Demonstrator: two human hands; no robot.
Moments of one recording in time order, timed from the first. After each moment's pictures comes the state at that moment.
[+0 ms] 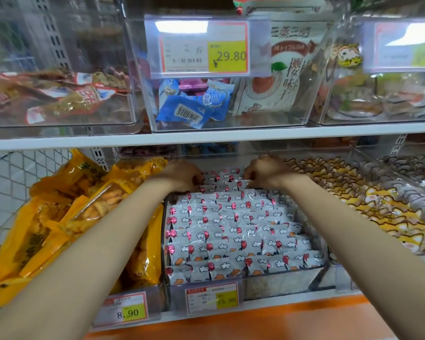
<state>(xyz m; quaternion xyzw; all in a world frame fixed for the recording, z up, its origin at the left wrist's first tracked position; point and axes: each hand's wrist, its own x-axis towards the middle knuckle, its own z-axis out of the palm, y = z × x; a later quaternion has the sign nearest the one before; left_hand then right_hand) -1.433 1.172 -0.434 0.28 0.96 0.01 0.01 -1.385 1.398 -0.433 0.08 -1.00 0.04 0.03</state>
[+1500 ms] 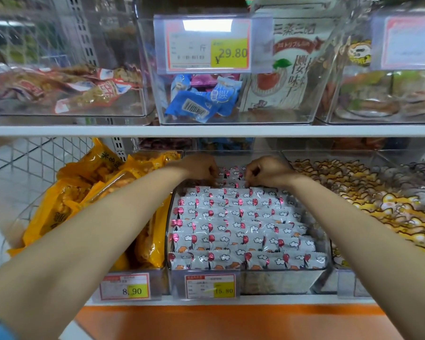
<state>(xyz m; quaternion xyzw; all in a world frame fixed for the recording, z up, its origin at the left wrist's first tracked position) -1.447 1.187 -0.433 0.30 0.95 0.10 0.08 -1.391 1.393 -0.438 0.11 -0.96 0.25 -0.01</state>
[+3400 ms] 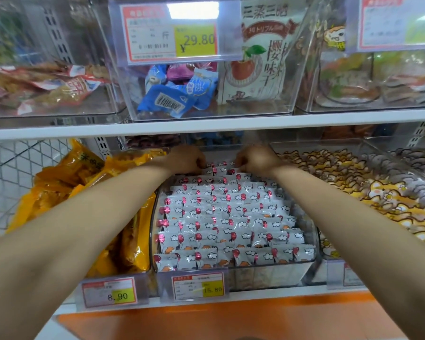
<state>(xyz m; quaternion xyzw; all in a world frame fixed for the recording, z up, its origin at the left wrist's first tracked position) -1.461 1.194 -0.434 0.29 0.95 0.05 0.01 -1.409 1.397 -0.441 0.12 -0.98 0.13 0.07</state>
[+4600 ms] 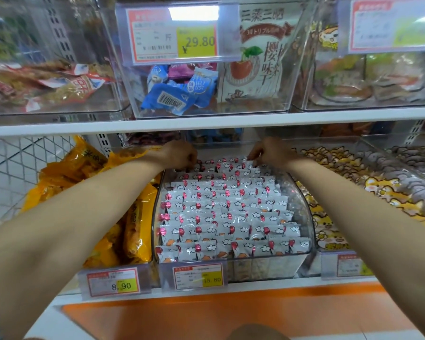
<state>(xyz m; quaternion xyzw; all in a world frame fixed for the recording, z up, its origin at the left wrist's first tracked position) -1.459 1.178 -0.426 0.28 0.96 -0.03 -0.02 -1.406 1.432 -0.436 0.08 -0.96 0.26 0.06</state>
